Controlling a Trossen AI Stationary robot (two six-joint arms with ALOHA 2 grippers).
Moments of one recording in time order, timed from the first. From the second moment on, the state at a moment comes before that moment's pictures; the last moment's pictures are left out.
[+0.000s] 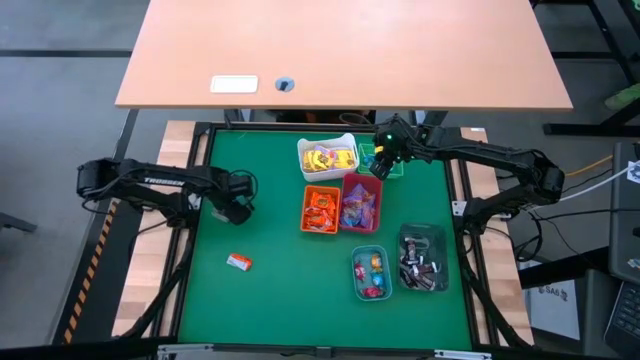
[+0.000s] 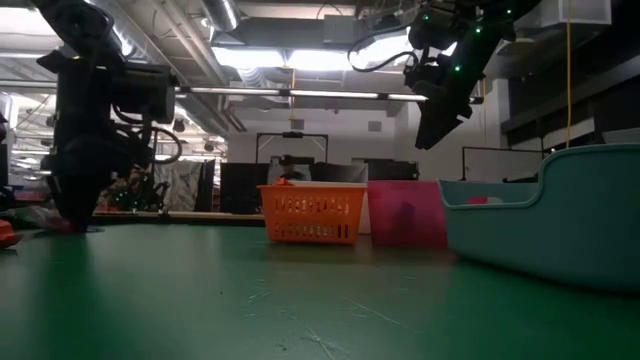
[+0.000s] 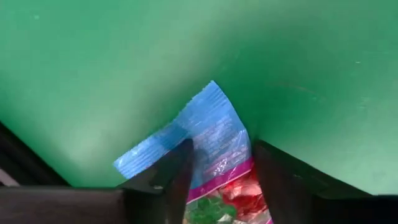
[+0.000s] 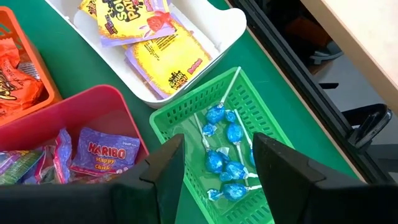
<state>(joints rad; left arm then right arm) 0.27 1.19 0.48 -0.86 -0.09 -0.62 -0.45 1.39 1.09 -0.69 0.16 0.05</state>
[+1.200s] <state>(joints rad) 0.09 1.22 0.52 0.23 0.10 -0.73 -0.45 1.39 1.09 -0.54 -0.20 0.11</state>
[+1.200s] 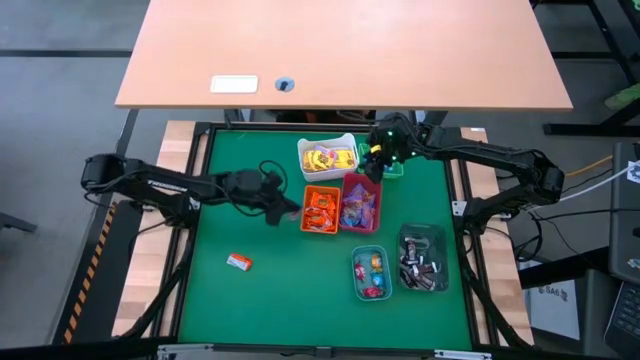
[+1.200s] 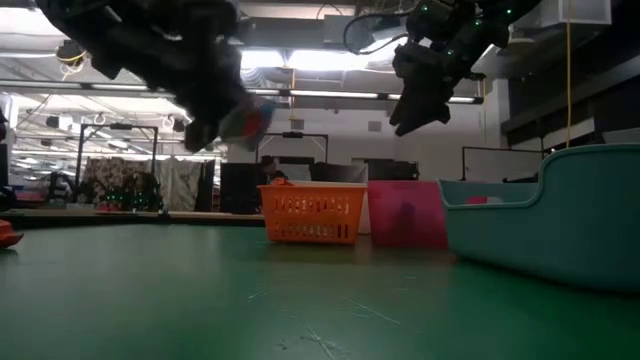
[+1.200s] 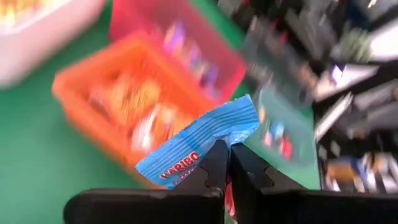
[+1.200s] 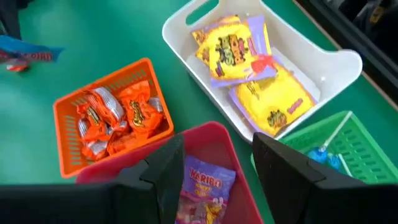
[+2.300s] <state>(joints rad) -0.01 2.02 1.08 0.84 -0.17 -0.32 -0.45 1.39 1.09 -0.47 -0.20 0.11</state>
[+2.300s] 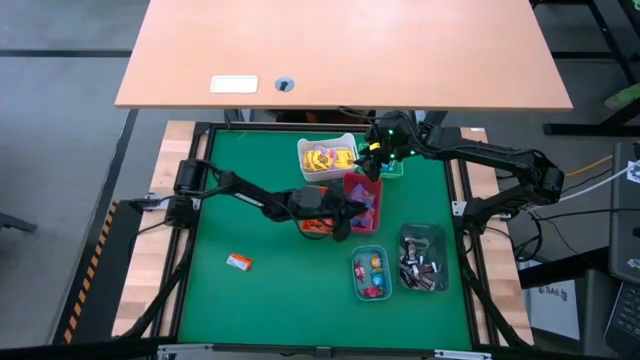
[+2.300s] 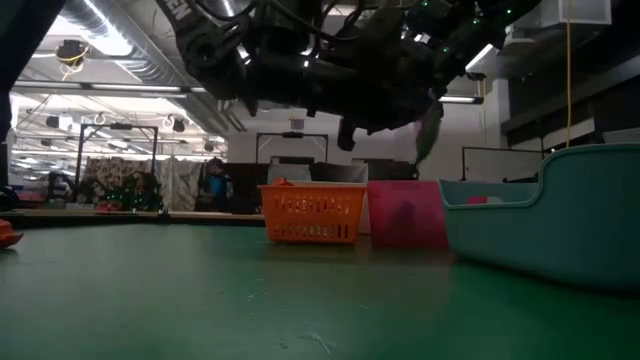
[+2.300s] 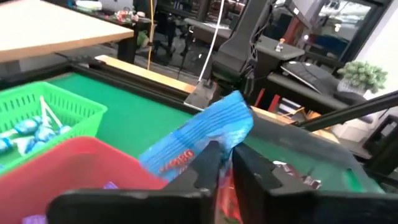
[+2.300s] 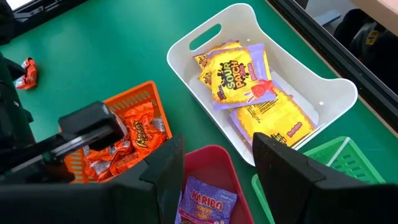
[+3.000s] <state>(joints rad) 0.06 1.92 1.08 0.66 -0.09 -0.23 -0.45 1.39 1.09 -0.47 -0.20 0.11</state>
